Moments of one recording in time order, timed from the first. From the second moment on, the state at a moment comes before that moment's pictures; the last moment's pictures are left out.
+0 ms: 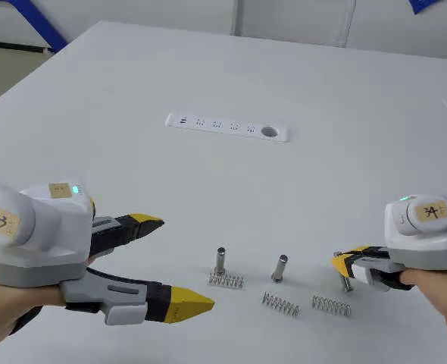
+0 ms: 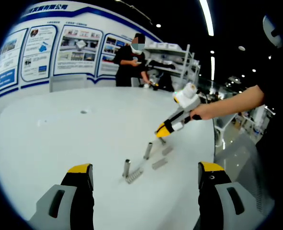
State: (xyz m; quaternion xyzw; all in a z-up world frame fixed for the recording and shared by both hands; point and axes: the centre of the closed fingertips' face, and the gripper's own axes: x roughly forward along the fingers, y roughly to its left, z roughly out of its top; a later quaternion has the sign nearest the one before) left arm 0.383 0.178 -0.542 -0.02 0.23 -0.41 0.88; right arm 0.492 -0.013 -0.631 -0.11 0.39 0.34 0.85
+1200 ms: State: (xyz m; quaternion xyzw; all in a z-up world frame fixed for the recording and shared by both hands) left arm 0.382 0.177 -0.537 -0.01 0.23 -0.41 0.88; right arm 0.477 -0.024 -0.619 -0.12 0.31 0.34 0.88
